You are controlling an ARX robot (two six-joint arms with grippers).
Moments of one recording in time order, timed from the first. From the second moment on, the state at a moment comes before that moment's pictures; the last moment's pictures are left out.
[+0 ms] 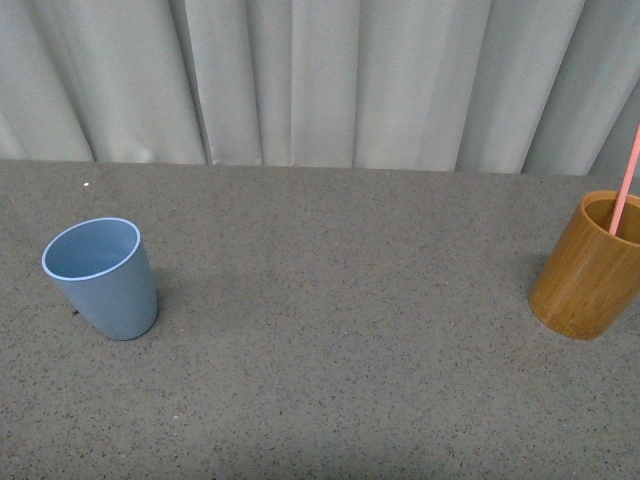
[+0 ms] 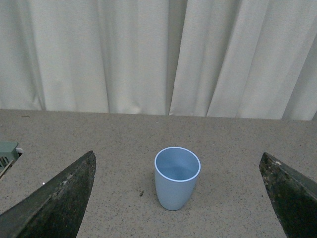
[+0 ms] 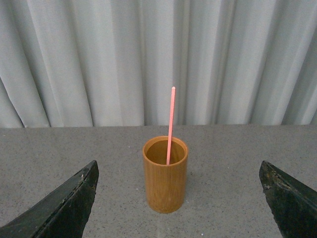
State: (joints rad) left arm 0.00 0.00 0.02 0.00 0.00 0.00; right arm 0.00 0.00 0.01 0.00 0.00 0.00
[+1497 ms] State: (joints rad) left arm 0.11 0.47 0.18 -0.30 0.40 -0.42; right arm 0.00 0.00 0.01 0.00 0.00 0.00
